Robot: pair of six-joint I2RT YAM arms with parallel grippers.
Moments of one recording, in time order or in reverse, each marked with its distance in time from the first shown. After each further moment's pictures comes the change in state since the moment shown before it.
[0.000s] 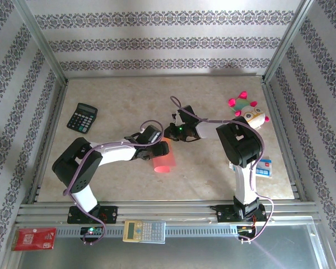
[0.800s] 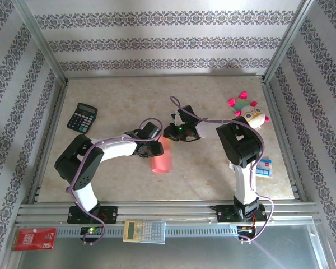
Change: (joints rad) left arm 0.030 0.027 0.072 -0.151 0.016 0.041; right arm -0.001 -0.006 0.005 -0.003 -0.026 -0.023
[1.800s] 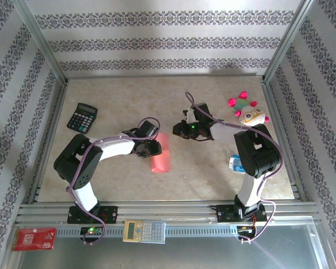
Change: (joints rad) left arm 0.039 0.008 -0.010 0.003 0.073 0.019; right arm -0.098 -0.218 -0.161 0.001 -0.058 -0.026
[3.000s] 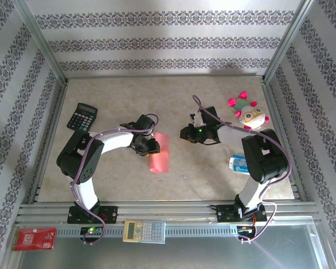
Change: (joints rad) left arm 0.084 0.051 0.091 -0.135 0.185 0.153; right arm -0.060 -0.093 -0.085 -0.090 -0.005 -0.057
